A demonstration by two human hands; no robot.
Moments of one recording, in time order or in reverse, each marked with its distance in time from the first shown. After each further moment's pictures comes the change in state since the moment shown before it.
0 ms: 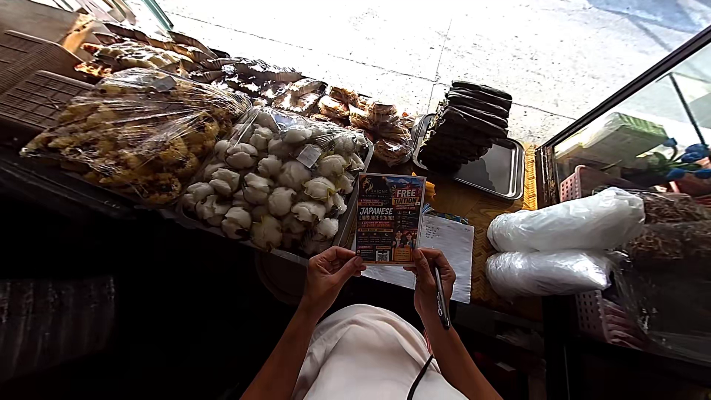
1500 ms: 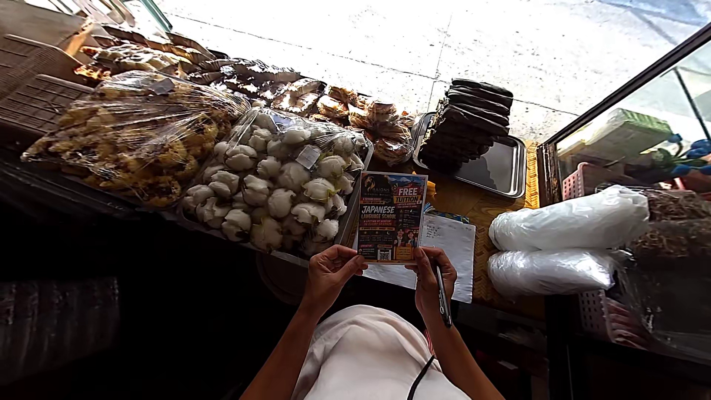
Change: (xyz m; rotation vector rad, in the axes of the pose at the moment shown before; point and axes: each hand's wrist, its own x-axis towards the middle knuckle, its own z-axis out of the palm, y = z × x) left_hand 0.005 0.003 0.002 -0.012 -0.009 -0.011; right_hand 0.004 0.001 0.000 0.013 0.025 0.014
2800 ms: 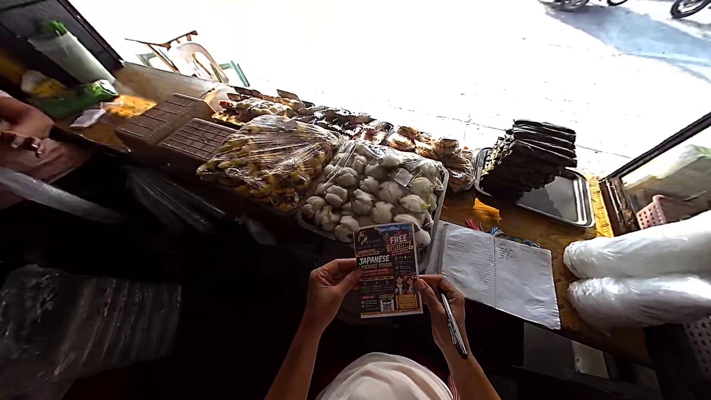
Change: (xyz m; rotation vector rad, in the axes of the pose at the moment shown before) left_hand -0.053 0.068 -0.172 0.103 0.129 0.080; right_hand -0.111 0.015 0.123 -0.060 -0.276 -0.003
